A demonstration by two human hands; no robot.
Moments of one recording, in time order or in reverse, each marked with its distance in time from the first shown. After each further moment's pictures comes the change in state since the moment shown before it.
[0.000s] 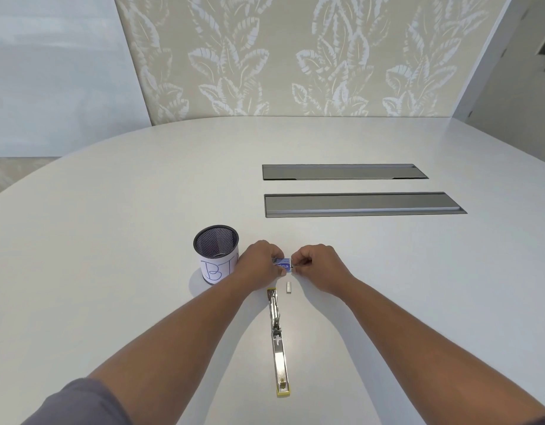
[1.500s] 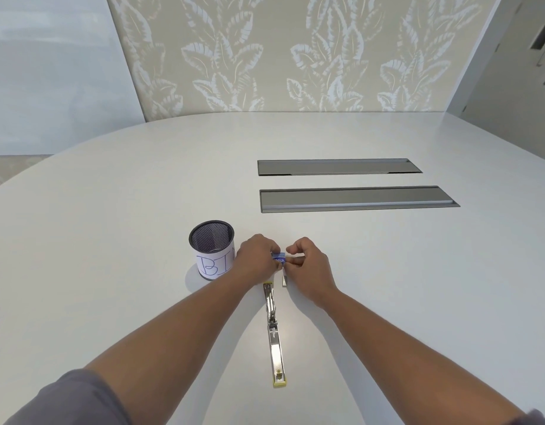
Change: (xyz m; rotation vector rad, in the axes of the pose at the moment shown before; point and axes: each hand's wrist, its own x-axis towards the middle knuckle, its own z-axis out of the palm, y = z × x) left_hand -0.003 0.009 0.001 0.151 0.004 0.015; right_hand -0.021 -0.004 0.035 0.400 0.224 0.102
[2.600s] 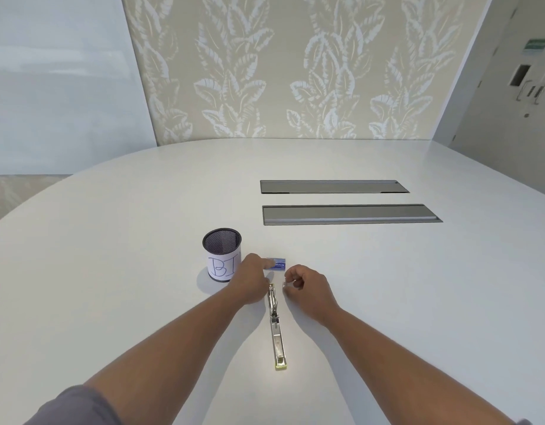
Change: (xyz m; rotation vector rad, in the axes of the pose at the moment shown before) left_hand -0.054 -0.015 -0.004 -0.136 0.002 0.005; right_hand -0.047 -0.002 -0.007 -0.200 -0.075 -0.090
